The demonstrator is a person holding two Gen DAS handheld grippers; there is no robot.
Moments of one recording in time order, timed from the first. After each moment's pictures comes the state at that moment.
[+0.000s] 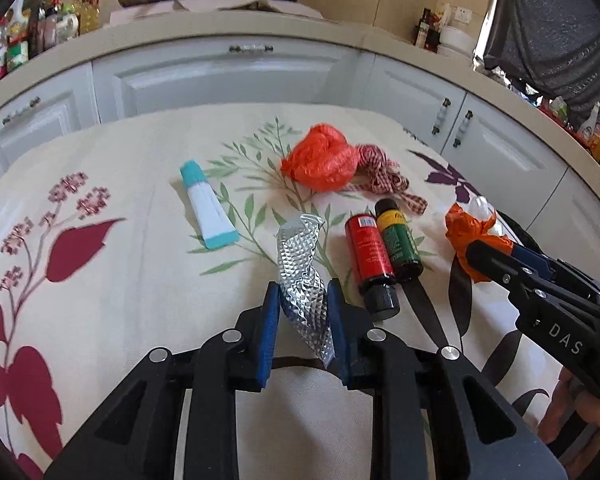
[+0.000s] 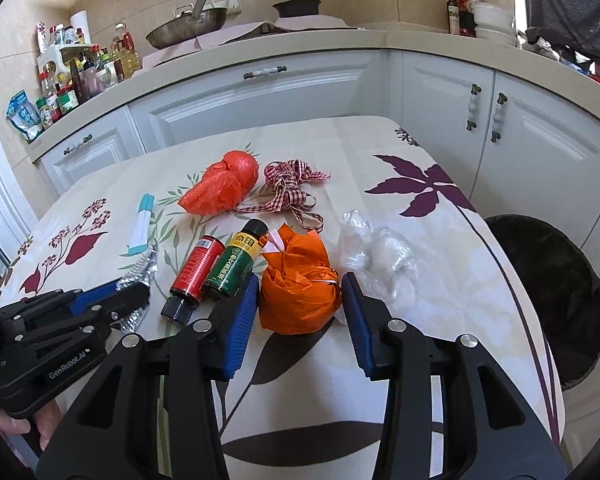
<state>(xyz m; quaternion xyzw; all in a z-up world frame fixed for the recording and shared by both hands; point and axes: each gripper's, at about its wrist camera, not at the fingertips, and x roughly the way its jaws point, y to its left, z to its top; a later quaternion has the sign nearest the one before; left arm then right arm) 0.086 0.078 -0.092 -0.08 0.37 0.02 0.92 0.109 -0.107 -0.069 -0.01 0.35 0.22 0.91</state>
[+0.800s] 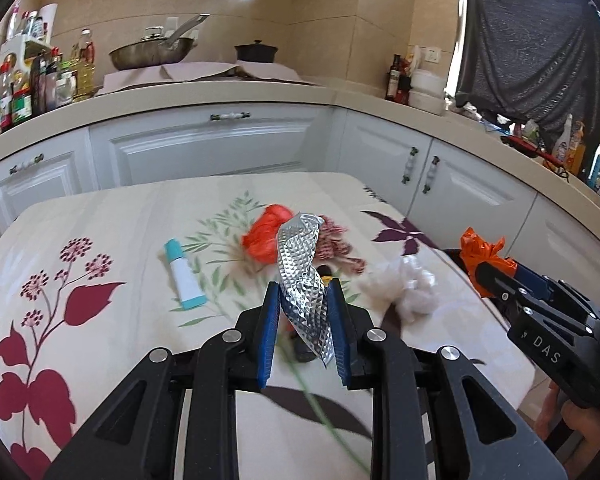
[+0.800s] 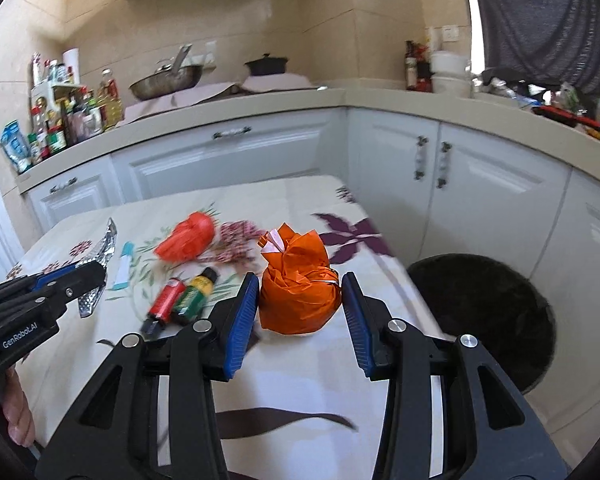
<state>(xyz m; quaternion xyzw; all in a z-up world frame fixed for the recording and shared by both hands) 0.069 0.033 -0.041 -0.07 0.28 0.01 0.96 0.081 -0.175 -0.031 -0.01 0.25 0.15 0.96</state>
